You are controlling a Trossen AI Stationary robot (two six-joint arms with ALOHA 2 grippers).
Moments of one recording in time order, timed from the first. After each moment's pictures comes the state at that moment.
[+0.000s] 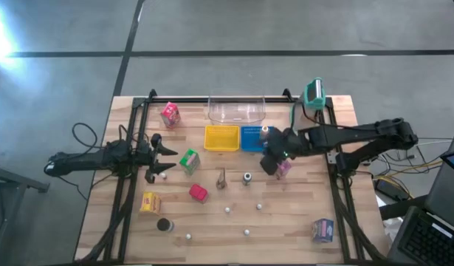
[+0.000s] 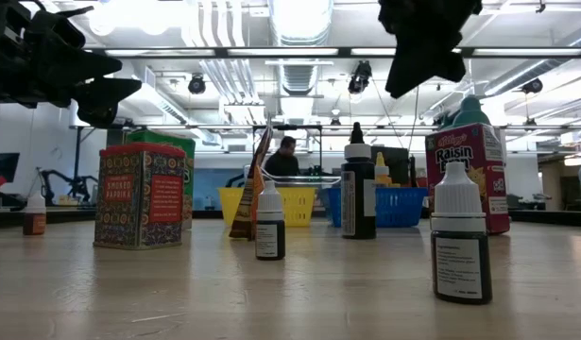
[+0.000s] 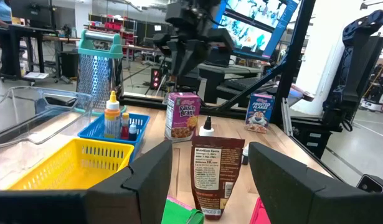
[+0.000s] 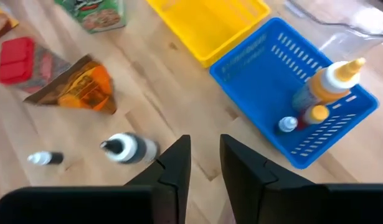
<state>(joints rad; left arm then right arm) 0.03 0.02 0.01 0.02 0.06 -0.14 0.09 1.32 1.11 -0.77 0.28 0.73</state>
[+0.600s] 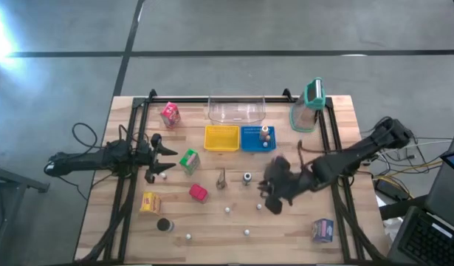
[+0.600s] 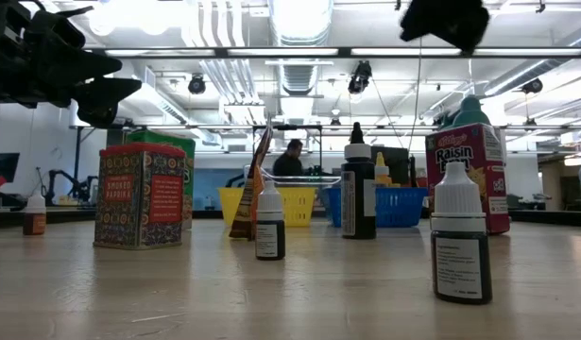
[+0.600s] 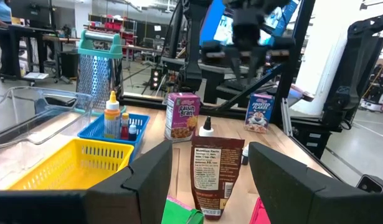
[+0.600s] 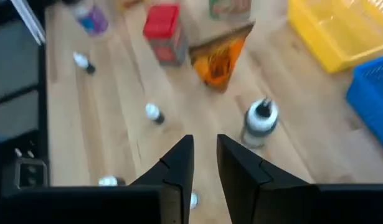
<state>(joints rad) 0.03 0.02 0.01 0.02 0.06 -0.14 0.47 1.41 1.11 -0.57 0.38 0.76</state>
